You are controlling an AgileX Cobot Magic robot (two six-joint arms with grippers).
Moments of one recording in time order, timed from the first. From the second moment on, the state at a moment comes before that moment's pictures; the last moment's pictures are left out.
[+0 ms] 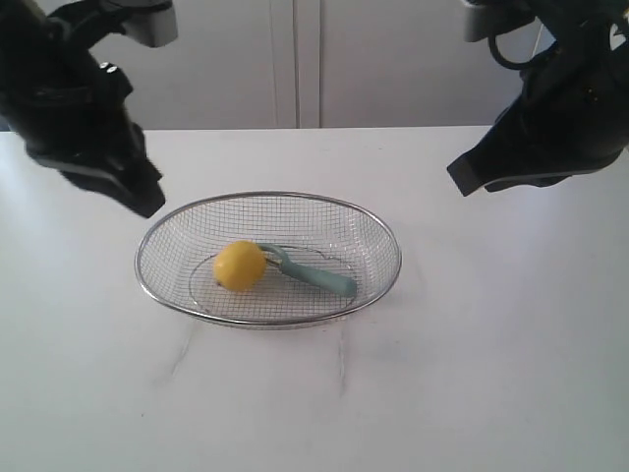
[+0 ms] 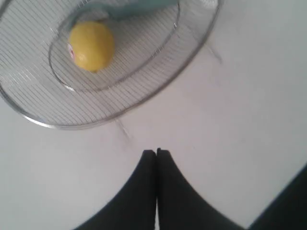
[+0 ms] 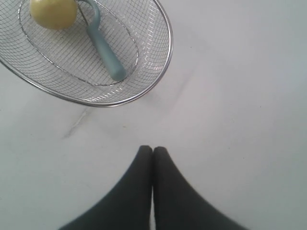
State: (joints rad) left arm -0.51 1.42 -1.39 -0.24 1.25 0.39; right arm 0.41 1.27 -1.20 0.05 0.99 -0.18
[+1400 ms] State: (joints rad) left arm -0.51 0.67 -0.94 -0.31 1.14 0.37; right arm 0.41 1.27 -1.20 0.05 0.84 -0.18
